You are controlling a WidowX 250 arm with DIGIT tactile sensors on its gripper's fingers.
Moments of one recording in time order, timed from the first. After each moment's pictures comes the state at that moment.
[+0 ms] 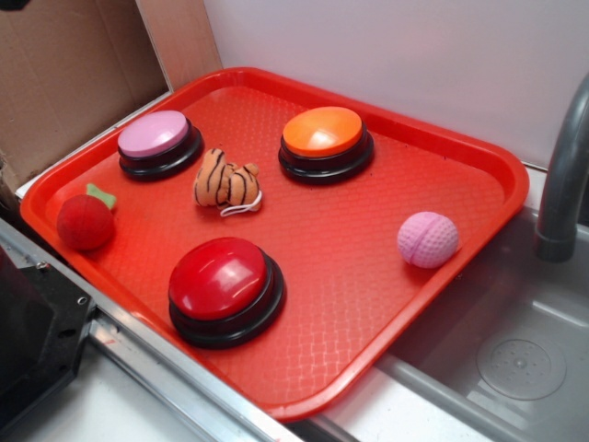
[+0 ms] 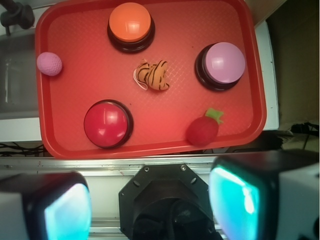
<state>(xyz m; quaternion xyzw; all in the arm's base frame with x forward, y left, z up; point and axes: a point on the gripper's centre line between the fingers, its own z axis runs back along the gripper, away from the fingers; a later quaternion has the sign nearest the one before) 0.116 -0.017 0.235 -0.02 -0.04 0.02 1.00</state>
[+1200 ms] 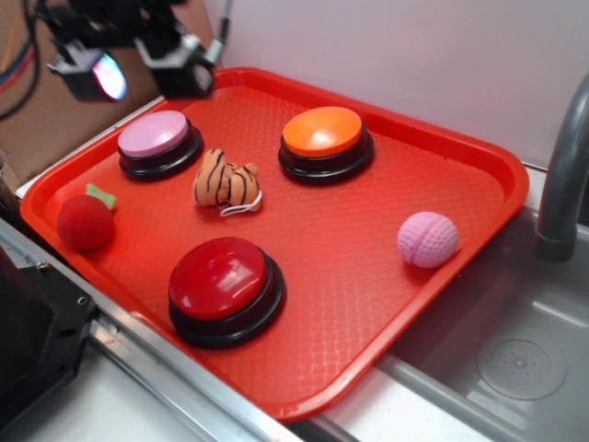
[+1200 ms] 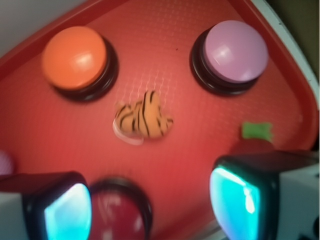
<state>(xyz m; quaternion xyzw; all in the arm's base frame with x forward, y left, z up) 0.198 -0.010 0.117 -0.02 -0.08 0.25 0.96</state>
